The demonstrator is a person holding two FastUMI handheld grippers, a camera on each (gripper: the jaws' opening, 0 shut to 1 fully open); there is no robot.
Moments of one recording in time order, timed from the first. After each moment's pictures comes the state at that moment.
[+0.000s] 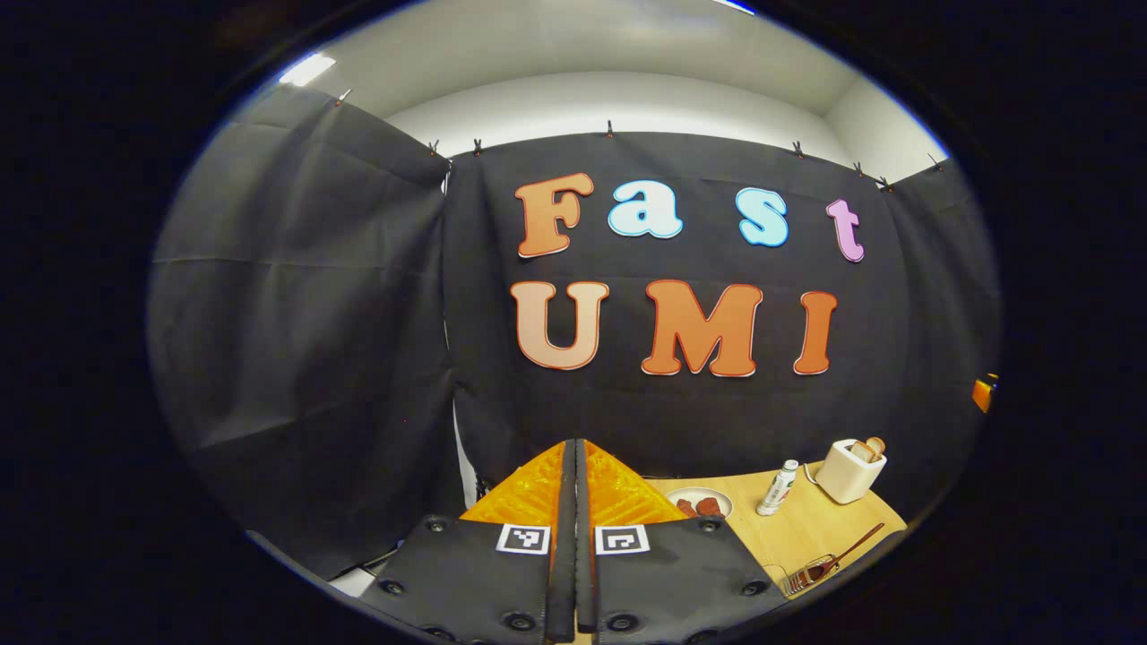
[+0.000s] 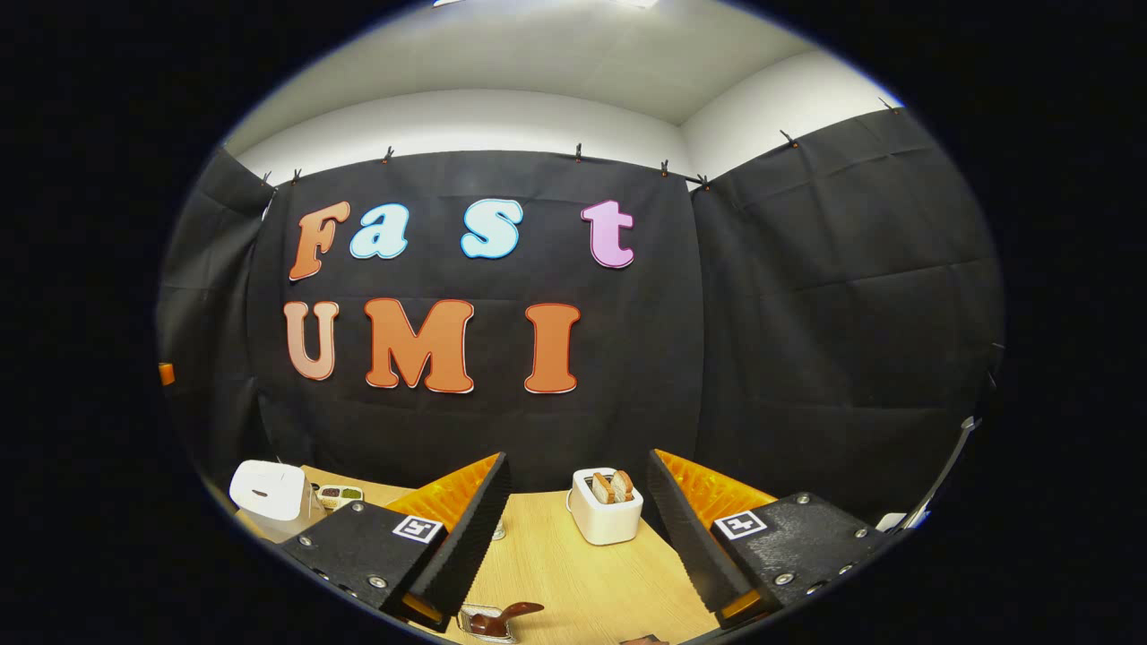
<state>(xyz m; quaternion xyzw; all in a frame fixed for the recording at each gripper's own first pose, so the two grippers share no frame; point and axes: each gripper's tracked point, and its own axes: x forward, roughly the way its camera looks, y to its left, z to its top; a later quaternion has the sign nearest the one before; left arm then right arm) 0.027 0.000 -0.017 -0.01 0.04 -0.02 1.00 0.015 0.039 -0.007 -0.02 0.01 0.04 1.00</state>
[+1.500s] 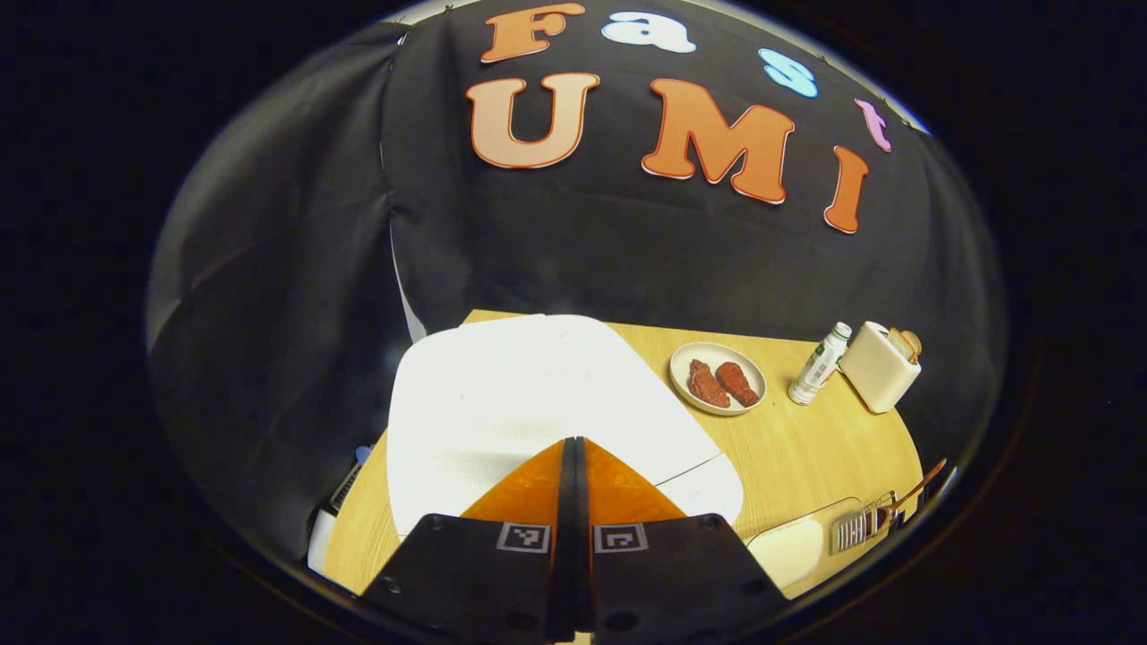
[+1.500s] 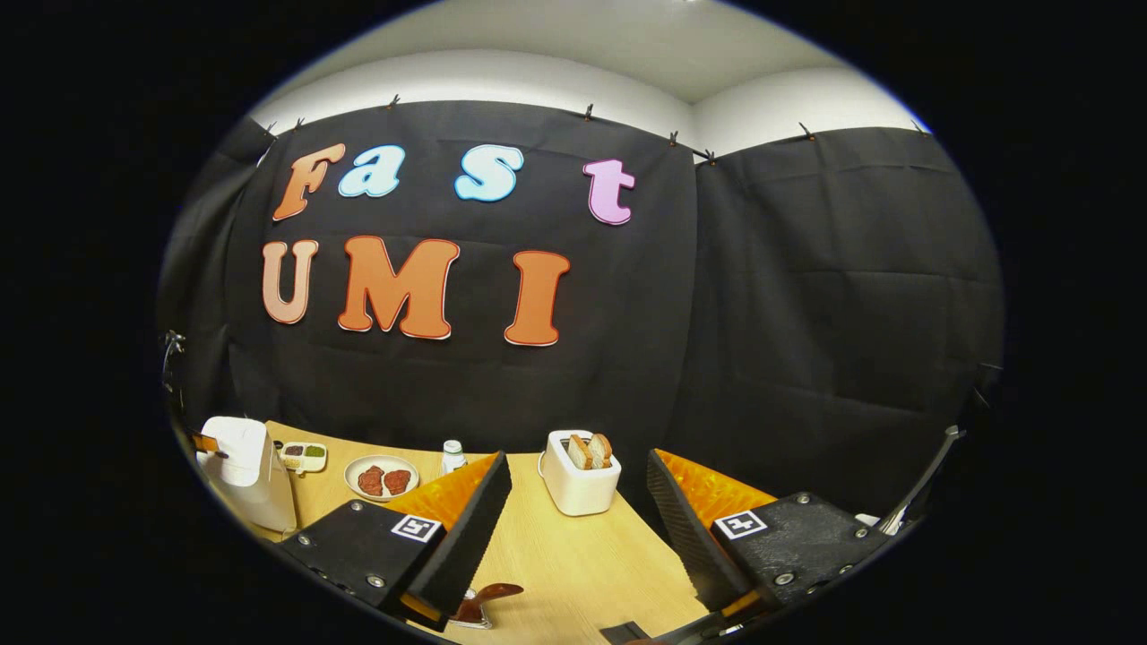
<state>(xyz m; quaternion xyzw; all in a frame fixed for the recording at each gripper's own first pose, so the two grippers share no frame) 0.157 -0.015 -0.299 -0.01 0.31 -0.07 0.95 0.028 0.039 -0.058 -0.08 0.08 -0.01 0.99</state>
